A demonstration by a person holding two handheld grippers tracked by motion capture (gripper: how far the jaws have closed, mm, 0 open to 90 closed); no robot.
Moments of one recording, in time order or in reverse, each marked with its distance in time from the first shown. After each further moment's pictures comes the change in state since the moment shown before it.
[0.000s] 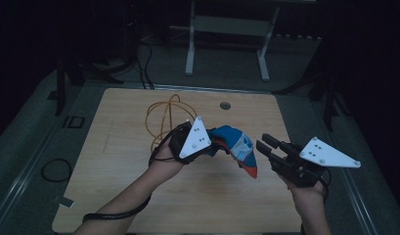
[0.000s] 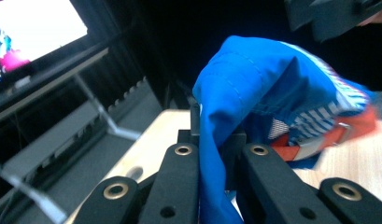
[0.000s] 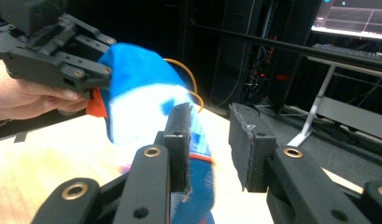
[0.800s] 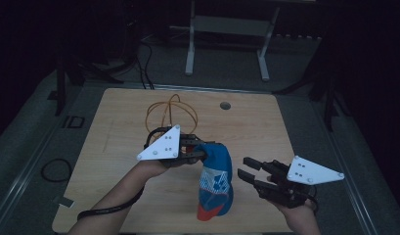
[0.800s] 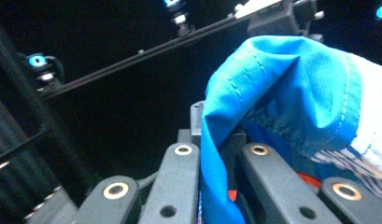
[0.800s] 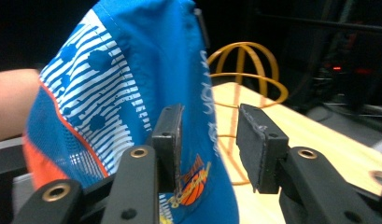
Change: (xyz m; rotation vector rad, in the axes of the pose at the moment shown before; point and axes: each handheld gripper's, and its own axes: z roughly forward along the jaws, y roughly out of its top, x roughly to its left) left arm 0.015 -0.023 -0.022 -0.436 -0.404 0.059; right arm 0.036 -0.018 0.001 0.025 0.271 0.036
